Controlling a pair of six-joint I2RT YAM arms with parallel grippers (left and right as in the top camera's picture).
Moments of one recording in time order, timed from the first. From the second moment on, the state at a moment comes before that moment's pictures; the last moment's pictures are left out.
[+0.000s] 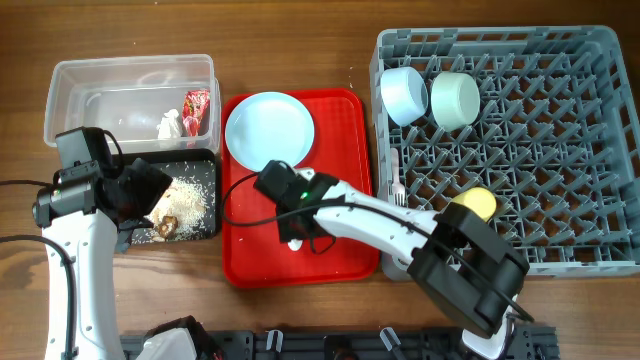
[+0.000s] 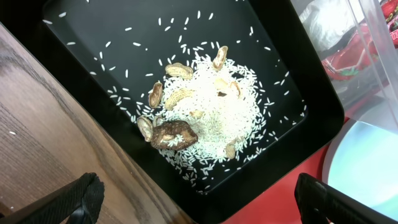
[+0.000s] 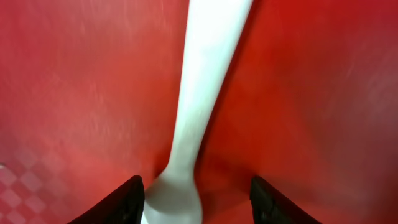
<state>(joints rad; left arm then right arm) 0.31 1.25 0.98 -1.01 -0.02 -0.69 0.95 1.96 1.26 -0.69 -0.02 0.77</state>
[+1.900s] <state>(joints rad) 0.31 1.25 0.97 -1.02 -0.01 -0.69 0.52 1.42 1.13 -1.11 -0.01 0.41</state>
